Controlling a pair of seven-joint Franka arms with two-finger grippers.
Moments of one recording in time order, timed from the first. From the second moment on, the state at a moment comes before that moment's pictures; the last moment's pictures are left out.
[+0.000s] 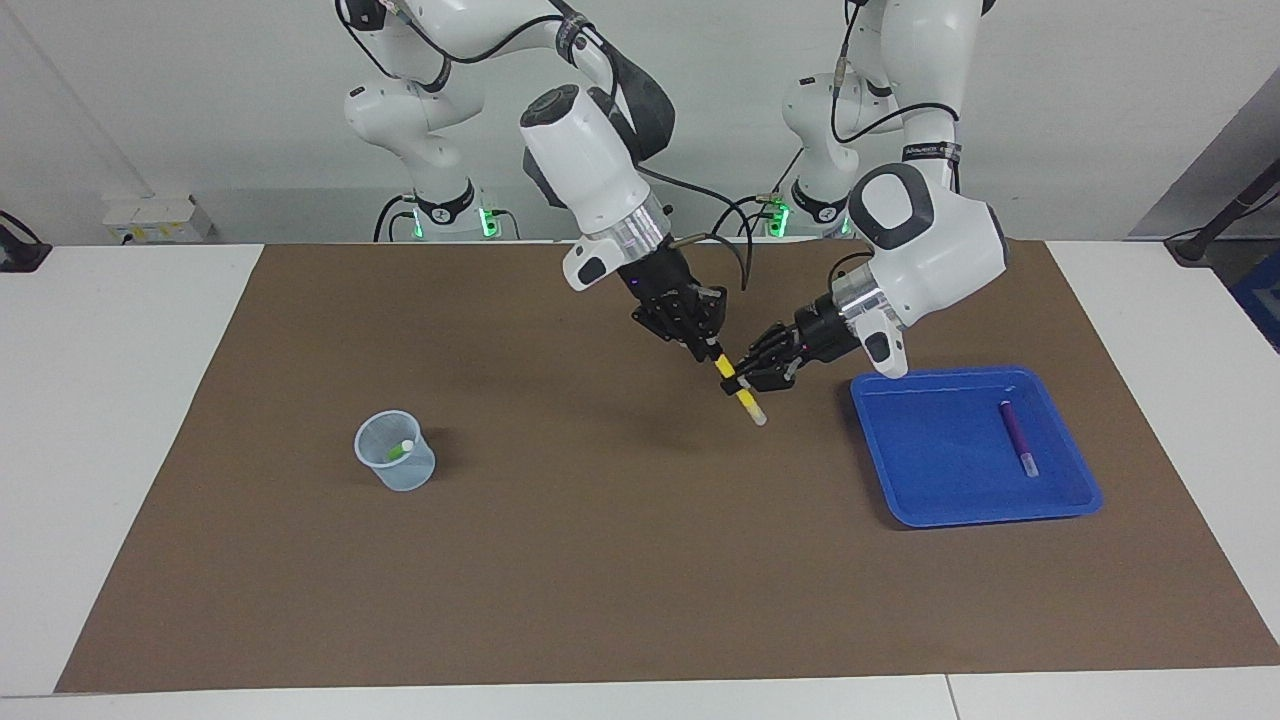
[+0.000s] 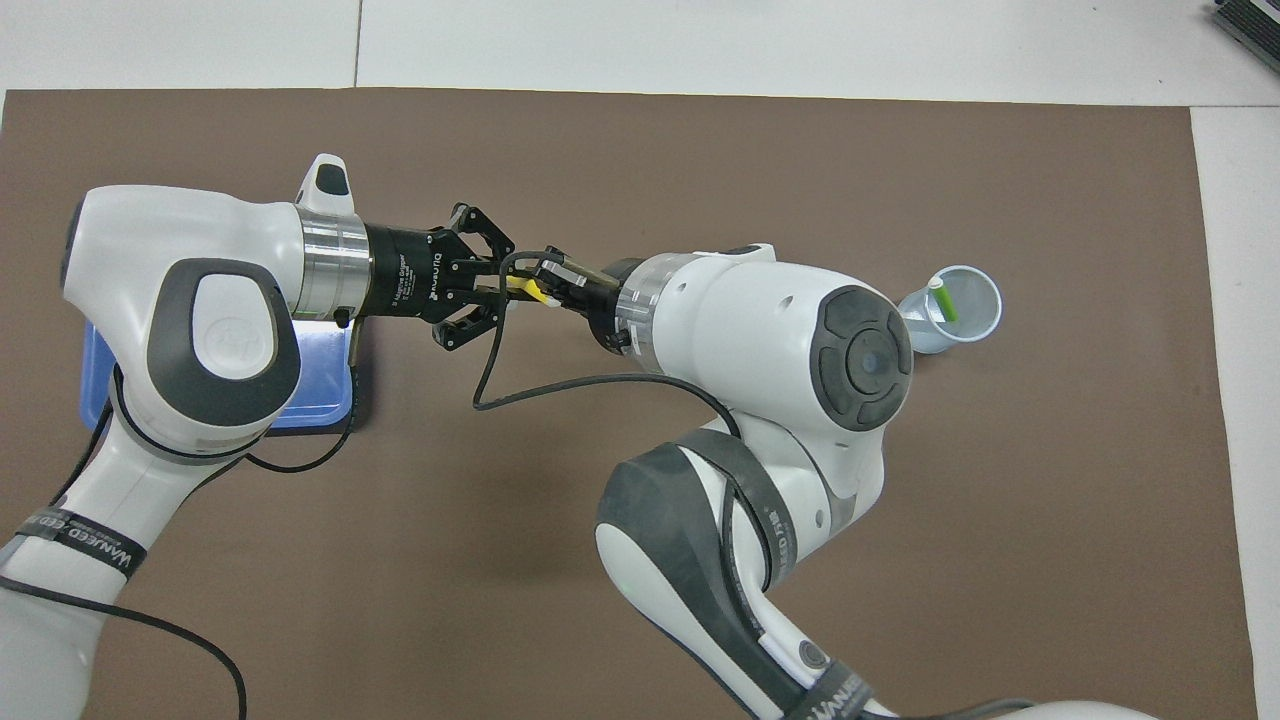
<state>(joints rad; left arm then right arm) -0.04 0.19 -0.29 -1.86 -0.95 2.19 -0.87 0.47 0.26 0.14 -1.71 0.35 2.53 0.86</state>
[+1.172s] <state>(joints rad) 0.17 0.19 -0.26 -1.81 -0.35 2.01 -0.28 0.14 0.08 0.13 -1.68 0.29 1.96 0.33</state>
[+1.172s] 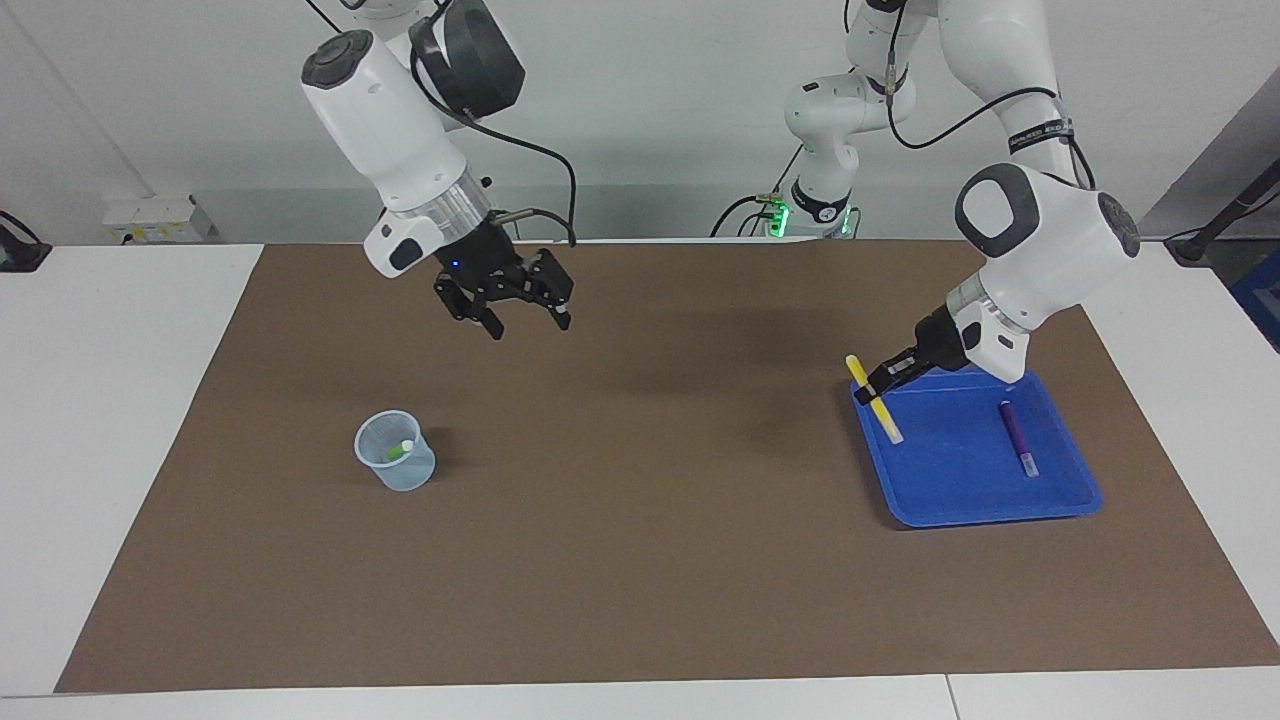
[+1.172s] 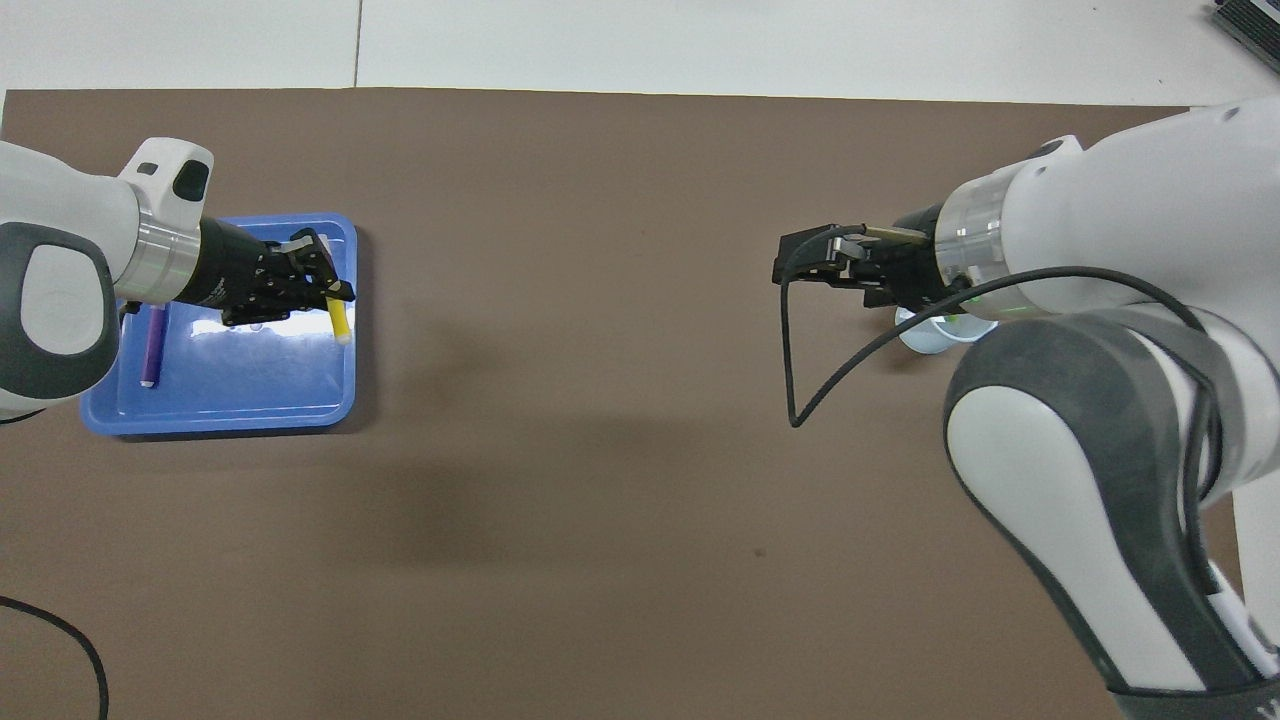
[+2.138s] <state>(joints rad) 0.32 0.33 -0.26 -1.82 0.07 2.25 0.08 -0.05 0.13 0.13 -1.89 0.09 2.12 -0.09</state>
